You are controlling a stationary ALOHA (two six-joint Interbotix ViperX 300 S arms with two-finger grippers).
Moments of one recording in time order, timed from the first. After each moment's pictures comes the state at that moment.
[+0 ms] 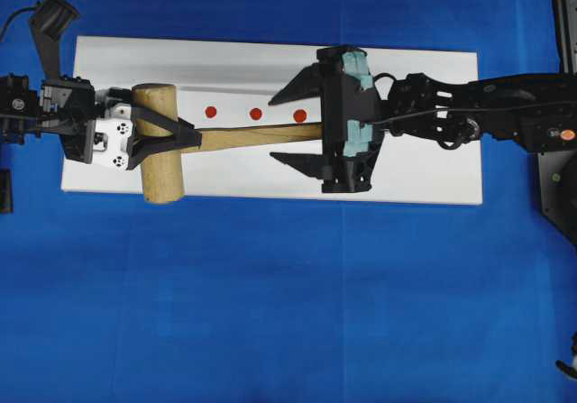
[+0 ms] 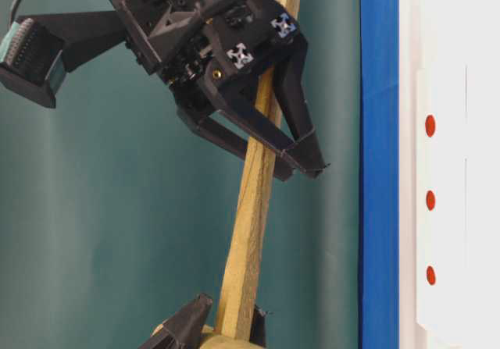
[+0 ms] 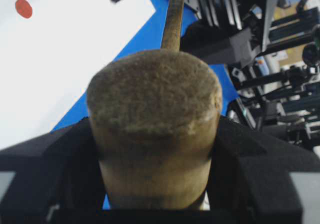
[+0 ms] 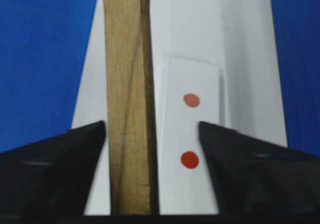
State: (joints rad) left arm 0.03 -0.44 0.99 -0.01 -0.26 -1.02; right arm -0.06 -0.08 0.64 0.61 -0.09 -0.65
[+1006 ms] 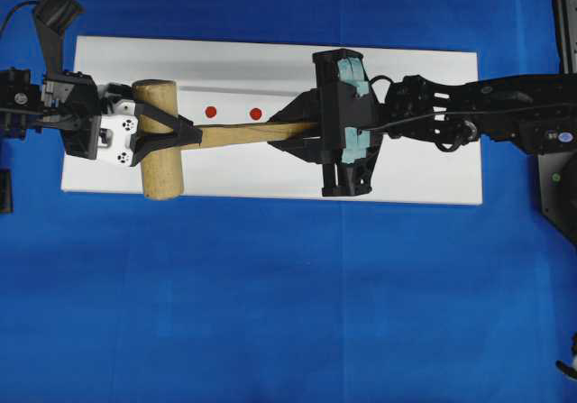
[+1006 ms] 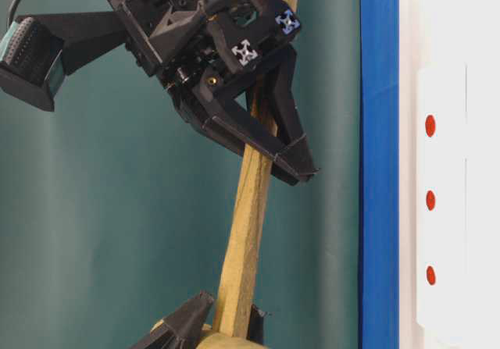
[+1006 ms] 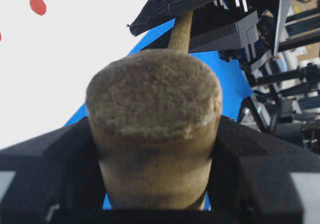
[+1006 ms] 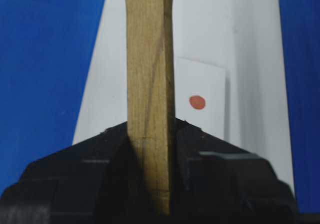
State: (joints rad) left arm 0.04 -0.45 0.96 -0.01 -0.14 -1.01; right arm -0.05 -0.08 0.63 0.59 -0.08 -0.65
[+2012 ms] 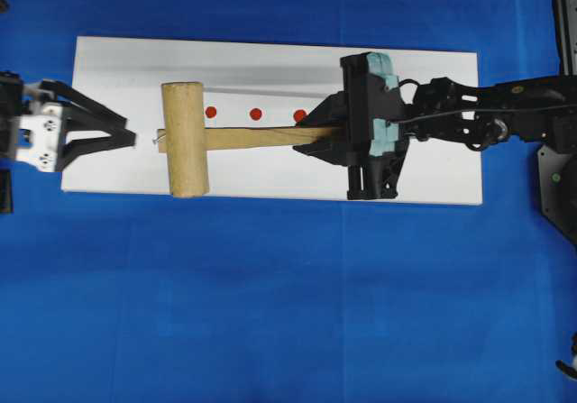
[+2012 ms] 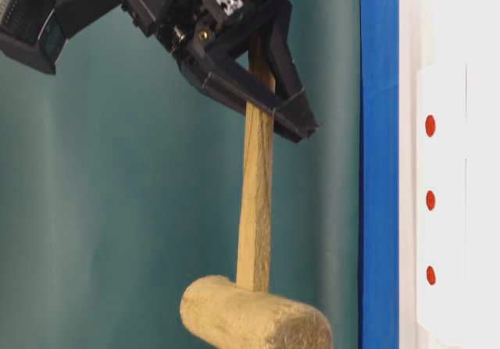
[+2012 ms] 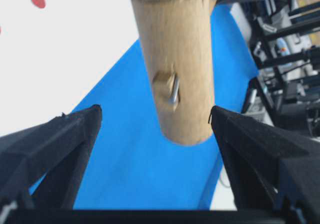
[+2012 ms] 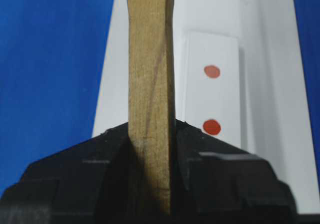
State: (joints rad) left arm 0.04 -0.79 1.12 -0.01 0.05 -1.00; right arm -0.05 -0.17 0.72 0.66 -0.04 -0.64
